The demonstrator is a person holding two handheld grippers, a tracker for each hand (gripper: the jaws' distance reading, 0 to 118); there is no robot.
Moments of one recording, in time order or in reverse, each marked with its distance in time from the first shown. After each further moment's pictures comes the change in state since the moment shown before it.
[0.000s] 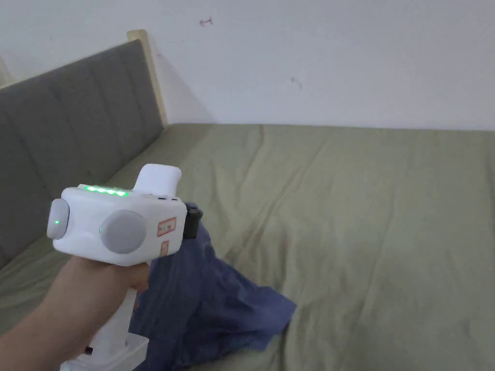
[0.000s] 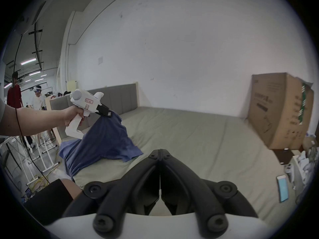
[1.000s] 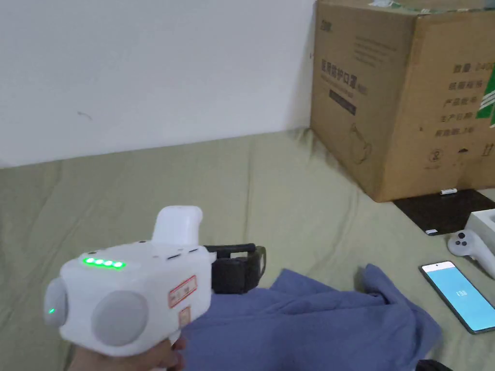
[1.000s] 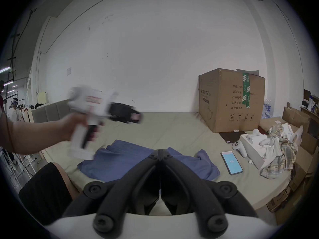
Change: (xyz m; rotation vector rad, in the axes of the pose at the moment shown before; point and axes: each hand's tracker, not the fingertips) left arm 0.317 -0.014 0.070 0.133 -0.551 -0.010; right arm 0.094 -0.058 0.182 0.025 -0.291 -0.088
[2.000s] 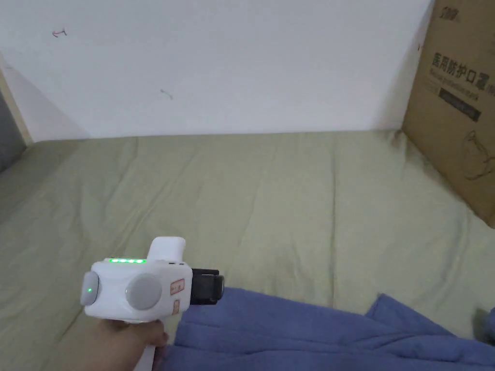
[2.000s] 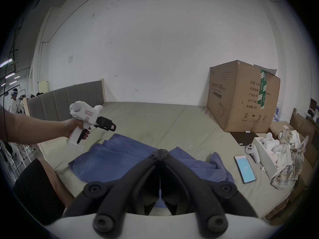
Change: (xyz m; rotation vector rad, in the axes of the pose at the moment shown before) left arm -0.245 -0.057 -0.129 -0.354 0.352 0.165; right arm -0.022 0.008 -0.097 -0.100 0.018 0.061
